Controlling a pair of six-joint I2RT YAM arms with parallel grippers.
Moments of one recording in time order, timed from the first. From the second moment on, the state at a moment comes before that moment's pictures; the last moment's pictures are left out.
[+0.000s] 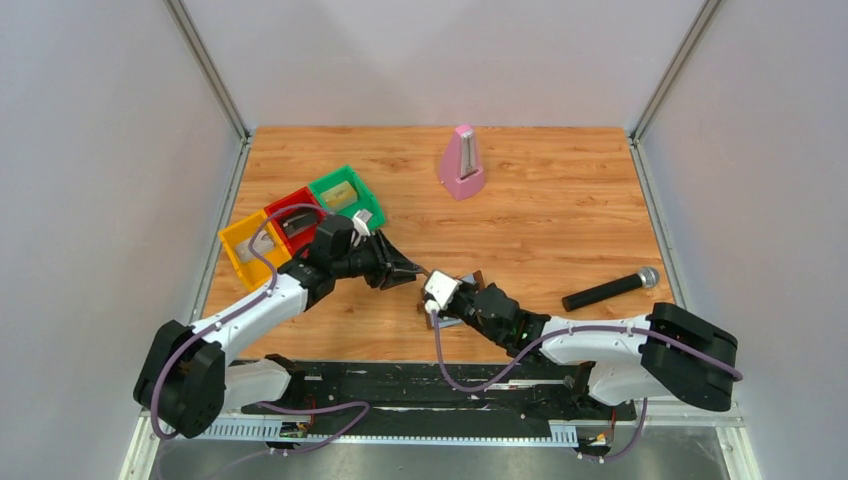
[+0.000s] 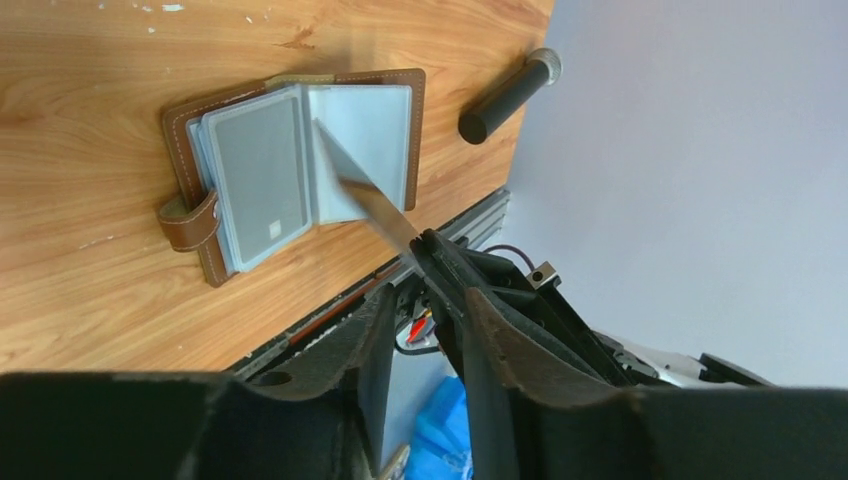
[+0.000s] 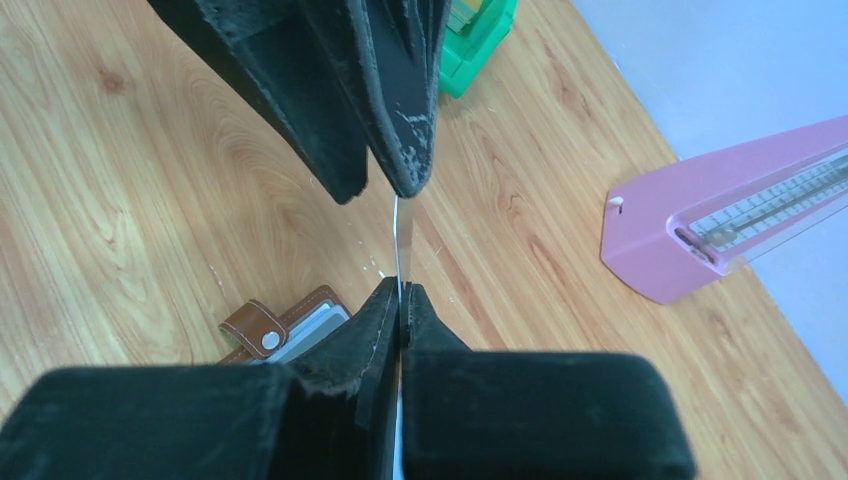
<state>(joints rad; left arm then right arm) -0.51 1.18 0.61 0.01 0.54 -1.22 1.14 1.30 0.42 0.69 0.32 -0.47</state>
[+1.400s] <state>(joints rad) -0.46 1.02 0.69 -0.12 0.61 -0.63 0.48 1.18 0.67 0.30 -0.80 0.59</state>
